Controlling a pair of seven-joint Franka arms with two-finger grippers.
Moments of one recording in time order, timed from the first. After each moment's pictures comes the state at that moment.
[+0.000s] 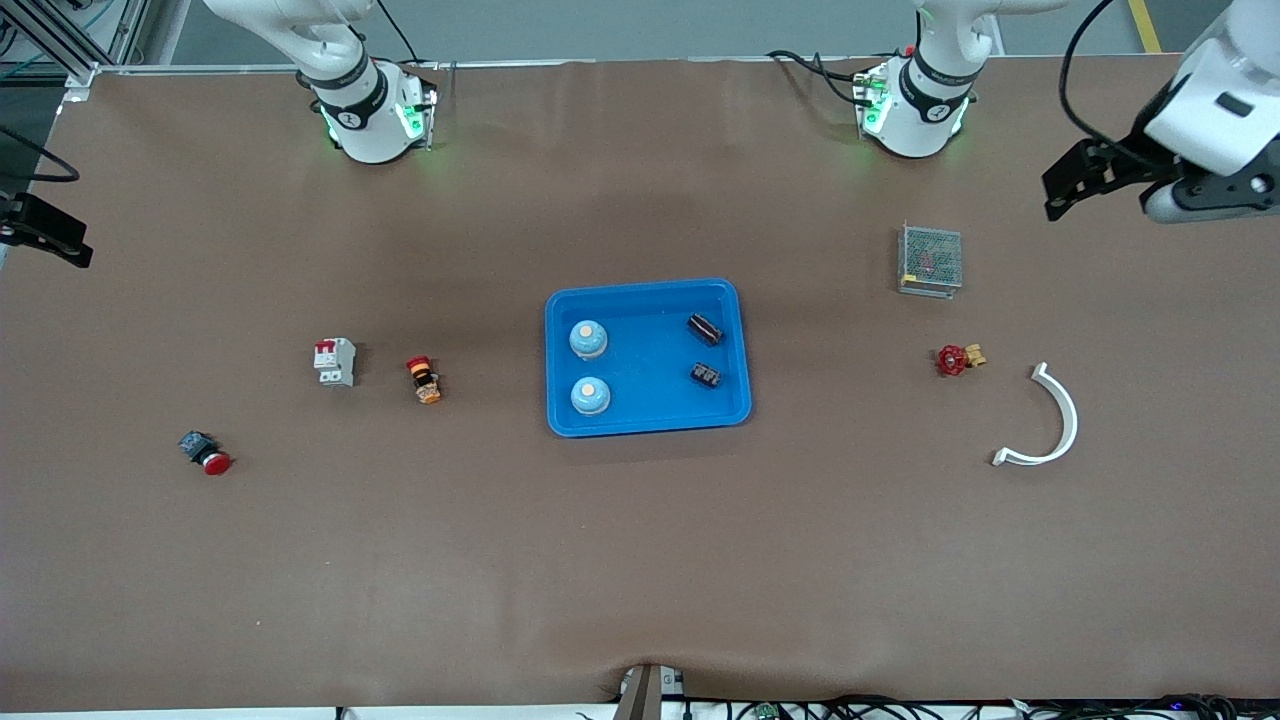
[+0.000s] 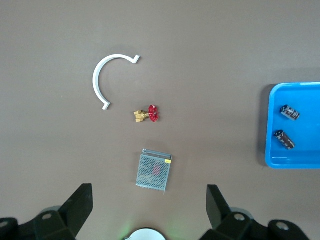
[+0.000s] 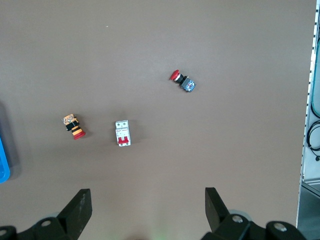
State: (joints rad) left arm -0.01 -0.15 -0.11 -1.67 0.02 1.49 -0.15; right arm 0.00 0.07 -0.04 -1.36 -0.12 1.38 -0.02
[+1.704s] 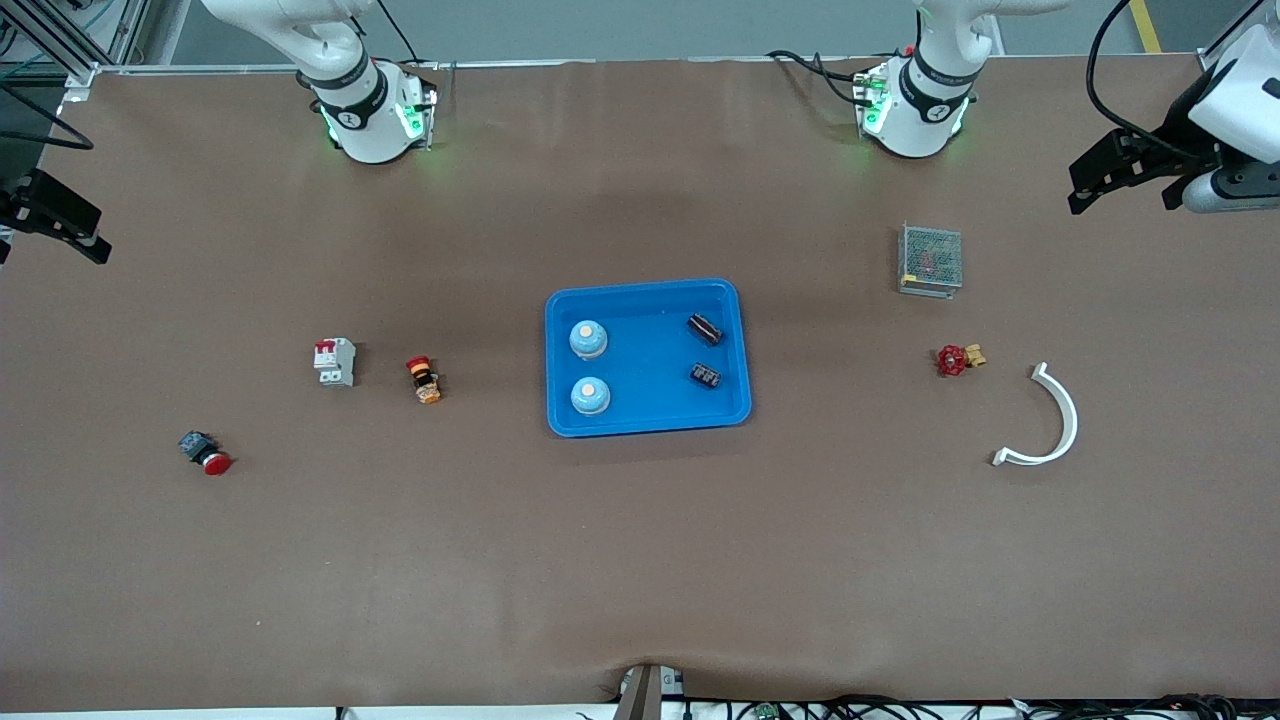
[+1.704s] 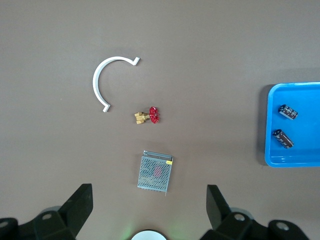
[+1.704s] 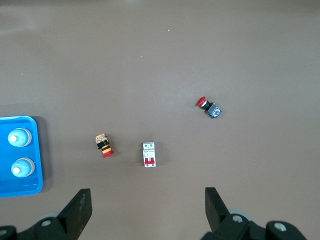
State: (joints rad) left arm -0.04 -0.14 -0.06 -1.66 0.01 1.50 -0.13; right arm 0.06 0.00 -0.09 -1.44 -0.02 1.52 -0.03
